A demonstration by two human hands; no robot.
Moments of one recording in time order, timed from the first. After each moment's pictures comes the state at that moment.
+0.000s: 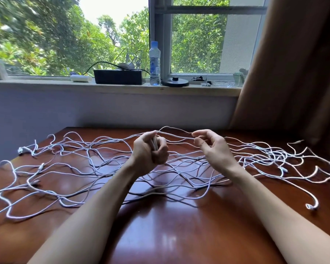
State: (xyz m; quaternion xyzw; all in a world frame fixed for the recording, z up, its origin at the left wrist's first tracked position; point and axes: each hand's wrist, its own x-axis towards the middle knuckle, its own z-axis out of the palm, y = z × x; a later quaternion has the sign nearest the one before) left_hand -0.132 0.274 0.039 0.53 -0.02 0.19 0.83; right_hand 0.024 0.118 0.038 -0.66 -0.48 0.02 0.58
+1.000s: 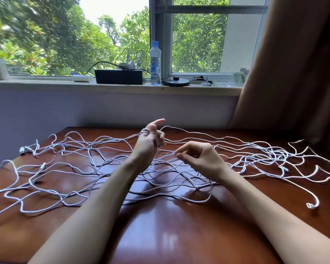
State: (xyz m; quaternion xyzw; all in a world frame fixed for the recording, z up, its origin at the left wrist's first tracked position) left_hand -0.117 0.286 0.038 0.61 0.08 0.43 0.66; right_hand -0.001 0.122 0.028 -0.60 -0.60 0.09 0.51
